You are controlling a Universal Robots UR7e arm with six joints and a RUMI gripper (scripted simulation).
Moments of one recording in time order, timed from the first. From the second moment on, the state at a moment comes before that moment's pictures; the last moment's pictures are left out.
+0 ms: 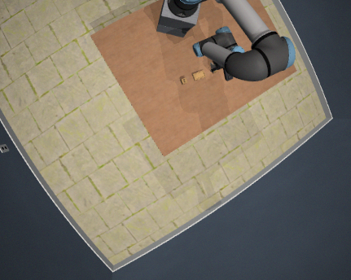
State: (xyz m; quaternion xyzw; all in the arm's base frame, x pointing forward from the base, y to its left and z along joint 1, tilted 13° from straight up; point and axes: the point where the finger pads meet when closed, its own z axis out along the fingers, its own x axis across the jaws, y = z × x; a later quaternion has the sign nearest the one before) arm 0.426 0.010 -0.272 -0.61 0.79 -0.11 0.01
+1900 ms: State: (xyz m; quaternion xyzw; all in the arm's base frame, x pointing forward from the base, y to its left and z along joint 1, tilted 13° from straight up) arm 0.426 0.011 -0.271 -0.61 0.79 -0.11 0.01
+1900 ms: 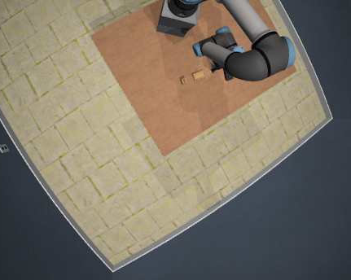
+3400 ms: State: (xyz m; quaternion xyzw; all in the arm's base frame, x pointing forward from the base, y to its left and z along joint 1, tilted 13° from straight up) arm 0.412 0.026 -0.175 -0.60 0.79 -0.11 0.01
